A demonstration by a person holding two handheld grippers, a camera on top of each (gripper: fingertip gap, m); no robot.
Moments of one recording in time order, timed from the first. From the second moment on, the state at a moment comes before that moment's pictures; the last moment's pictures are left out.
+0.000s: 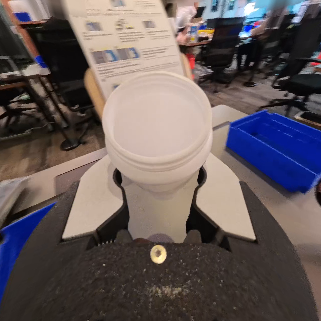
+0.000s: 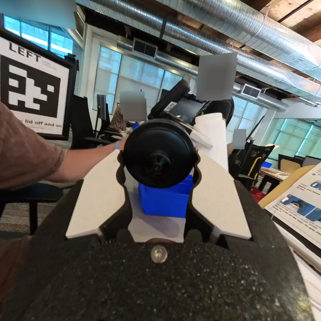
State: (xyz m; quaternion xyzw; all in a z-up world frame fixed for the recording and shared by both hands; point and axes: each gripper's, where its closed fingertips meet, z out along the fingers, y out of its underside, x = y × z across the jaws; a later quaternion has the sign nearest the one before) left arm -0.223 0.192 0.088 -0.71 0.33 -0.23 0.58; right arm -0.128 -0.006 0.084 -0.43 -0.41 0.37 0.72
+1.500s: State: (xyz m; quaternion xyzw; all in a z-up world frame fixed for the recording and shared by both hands) left arm -0.094 0.150 -0.044 -0.60 0.48 -0.41 0.50; right arm -0.062 0.106 0.015 -0.79 -0.44 0.06 0.42
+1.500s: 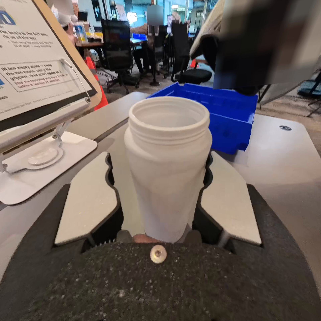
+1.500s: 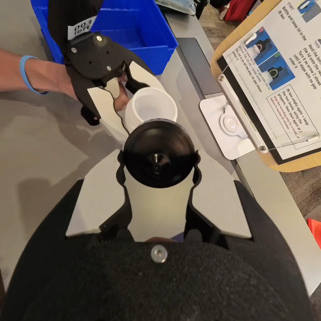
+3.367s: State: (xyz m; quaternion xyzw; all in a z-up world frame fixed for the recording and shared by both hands) left arm -0.090 0.136 -0.043 -0.53 0.49 -0.47 0.52; right arm -0.099 0.139 0.005 -0.78 -0.62 -0.04 0.04
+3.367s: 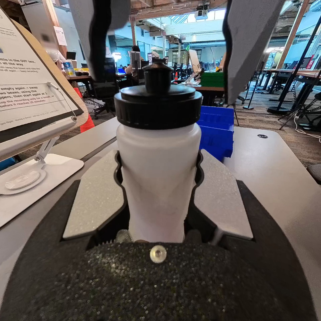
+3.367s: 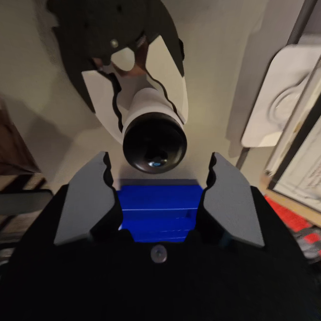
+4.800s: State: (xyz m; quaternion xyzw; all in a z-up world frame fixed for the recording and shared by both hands) left arm -0.090 0.135 -0.044 -0.53 0.49 -0.47 0.51; right arm -0.098 0.131 0.011 -0.70 -0.70 -0.05 0.09
